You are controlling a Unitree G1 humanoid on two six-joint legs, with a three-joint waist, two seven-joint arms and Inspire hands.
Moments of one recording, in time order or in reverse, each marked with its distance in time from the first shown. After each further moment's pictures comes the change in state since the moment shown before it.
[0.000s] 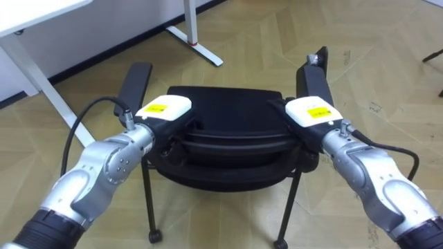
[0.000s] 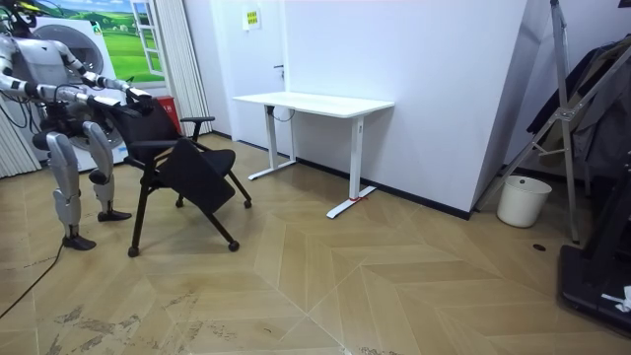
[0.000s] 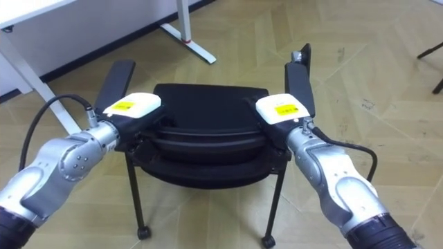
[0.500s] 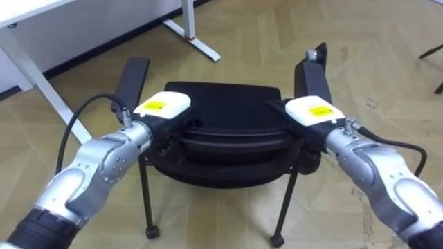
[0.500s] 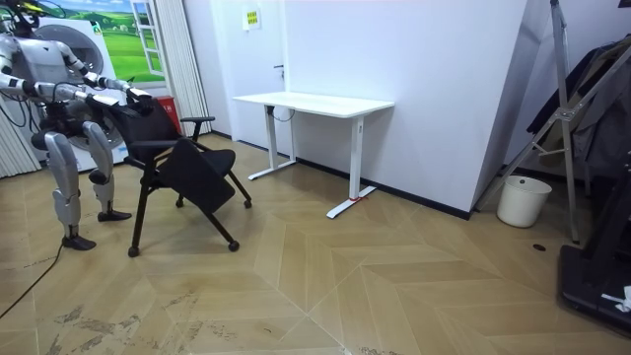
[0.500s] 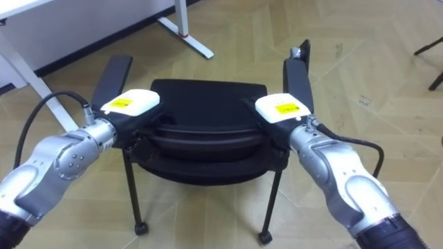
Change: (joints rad) left arm -0.004 0.032 0.001 -0.023 -0.003 -0.013 0.003; right arm 0.001 -0.036 -0.011 -0.086 0.078 -0.011 0.086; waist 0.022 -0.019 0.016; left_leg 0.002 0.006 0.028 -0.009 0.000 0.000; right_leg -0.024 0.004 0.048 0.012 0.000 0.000
